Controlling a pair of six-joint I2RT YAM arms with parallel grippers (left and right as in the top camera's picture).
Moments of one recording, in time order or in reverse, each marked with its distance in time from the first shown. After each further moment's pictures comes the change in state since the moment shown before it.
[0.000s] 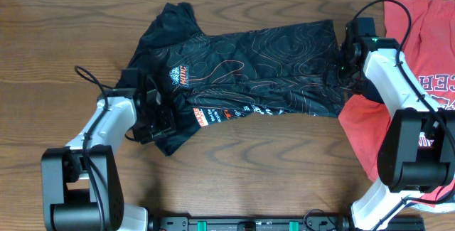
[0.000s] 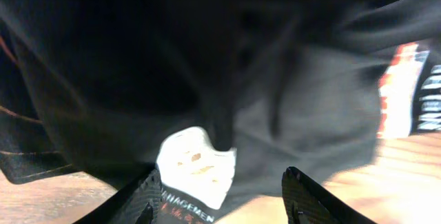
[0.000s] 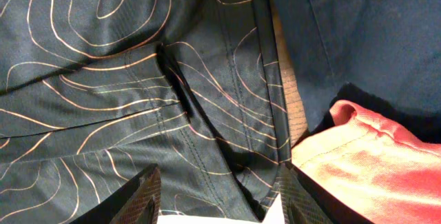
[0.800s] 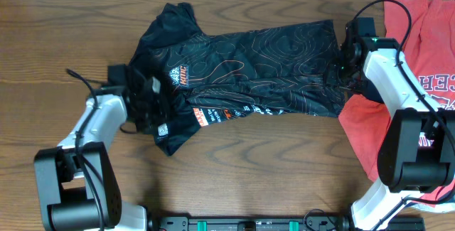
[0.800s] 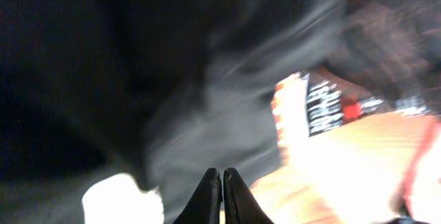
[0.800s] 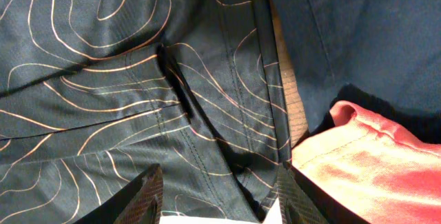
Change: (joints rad) left arm 0.088 0.012 0.048 0.090 0.306 0.048; right arm 0.000 0.000 0.000 0.003 0.000 0.003
